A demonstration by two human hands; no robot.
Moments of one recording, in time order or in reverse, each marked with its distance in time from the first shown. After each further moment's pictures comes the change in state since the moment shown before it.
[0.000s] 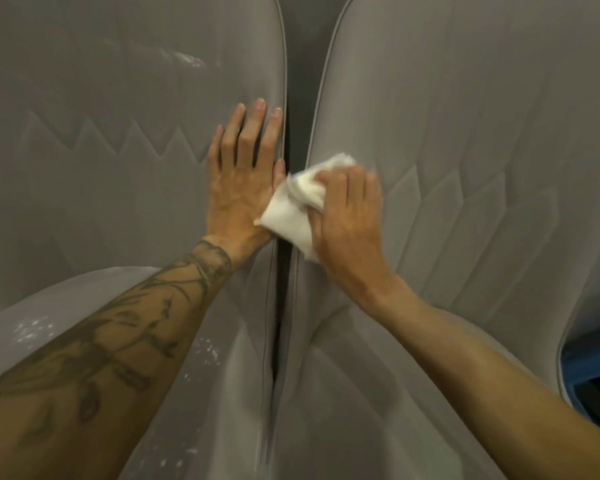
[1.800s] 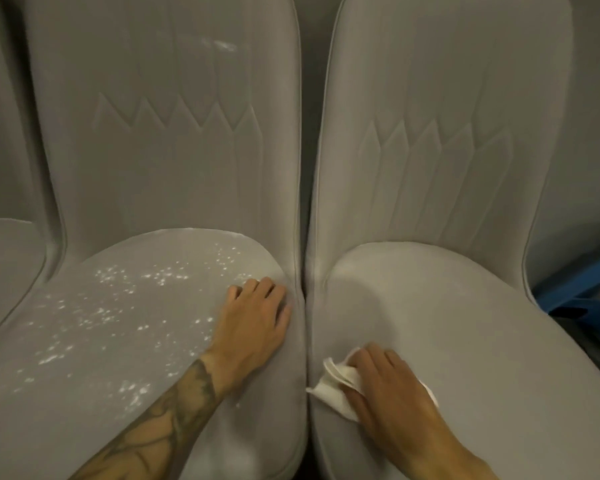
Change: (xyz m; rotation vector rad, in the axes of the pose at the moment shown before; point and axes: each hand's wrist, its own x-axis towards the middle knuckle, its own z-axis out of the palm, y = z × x) left_hand -0.218 0.004 -0.159 -0.112 -0.827 0.053; right_hand -0.222 -0.137 -0.182 -0.021 -0.849 0.196
